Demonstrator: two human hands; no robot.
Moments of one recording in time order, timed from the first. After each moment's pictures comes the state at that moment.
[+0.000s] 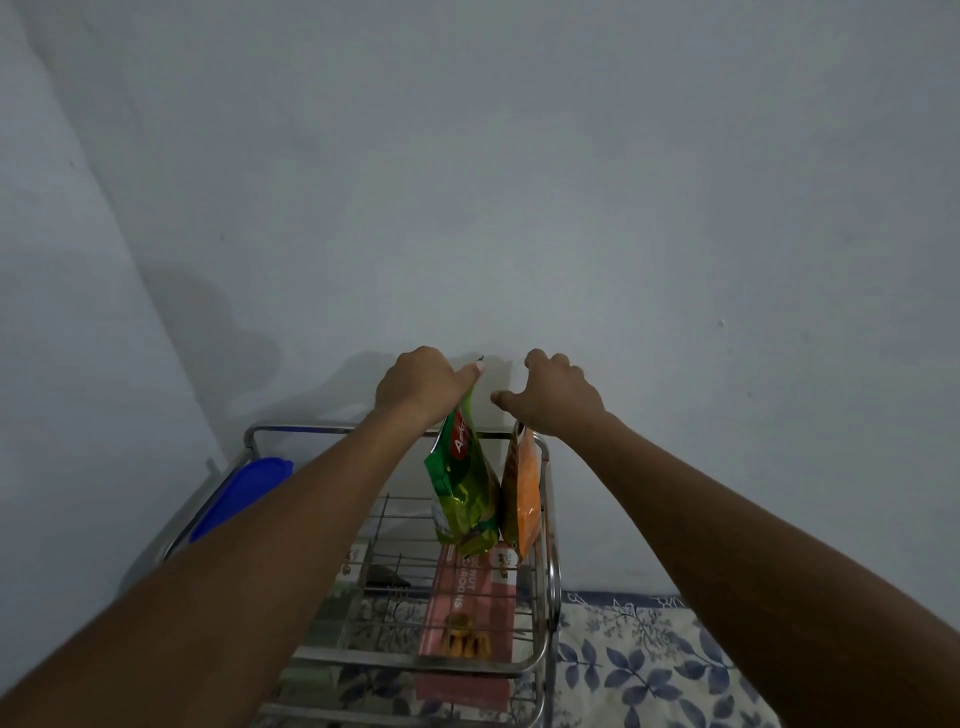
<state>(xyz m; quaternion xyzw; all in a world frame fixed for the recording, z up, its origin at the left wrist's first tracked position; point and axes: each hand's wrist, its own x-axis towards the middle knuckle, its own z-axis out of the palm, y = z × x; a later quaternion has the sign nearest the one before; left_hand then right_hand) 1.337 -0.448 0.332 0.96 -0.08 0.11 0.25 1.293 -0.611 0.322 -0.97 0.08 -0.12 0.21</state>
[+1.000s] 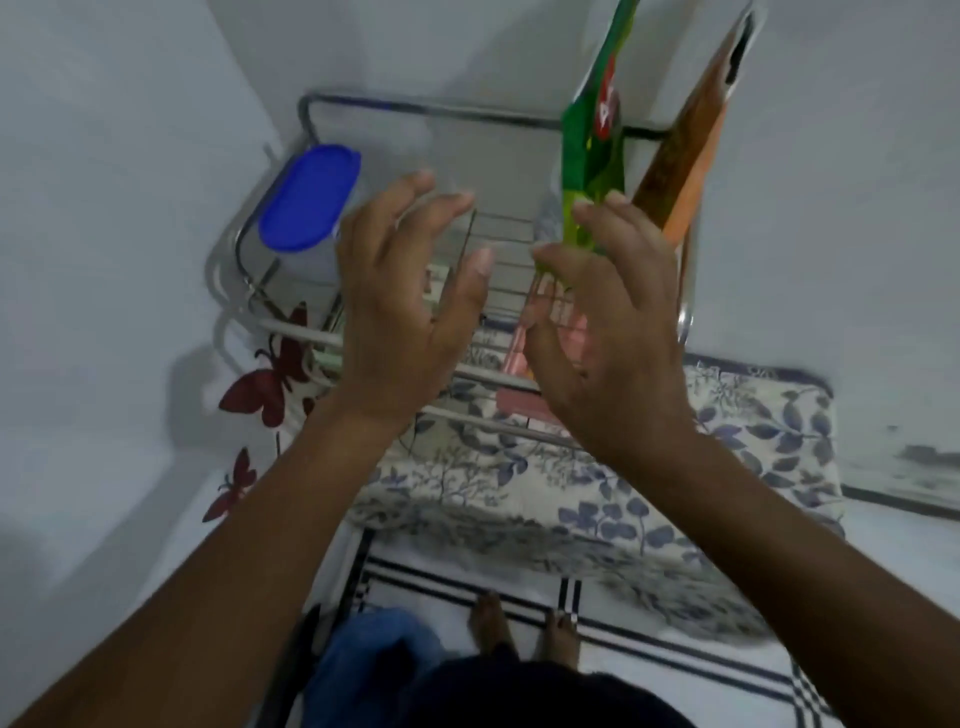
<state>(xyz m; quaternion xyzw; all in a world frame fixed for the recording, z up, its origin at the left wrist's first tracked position) 1.183 -0.333 0.184 0.85 -0.18 0.37 0.32 1.146 -0.507 0.183 -0.86 -0.19 -0.36 0.32</state>
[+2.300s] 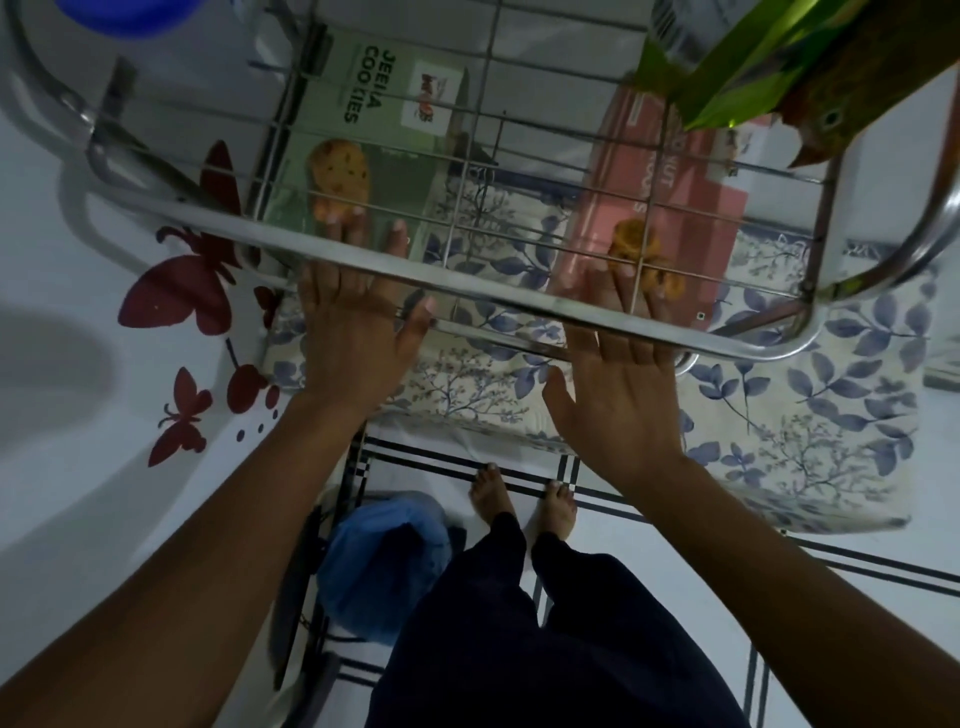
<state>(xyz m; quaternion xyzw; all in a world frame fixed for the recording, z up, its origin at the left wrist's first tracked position) 1.219 -0.229 -0.051 0.99 -0.09 0.08 0.11 1.158 -0.481 -0.029 -0.98 -0.10 -0.17 0.06</state>
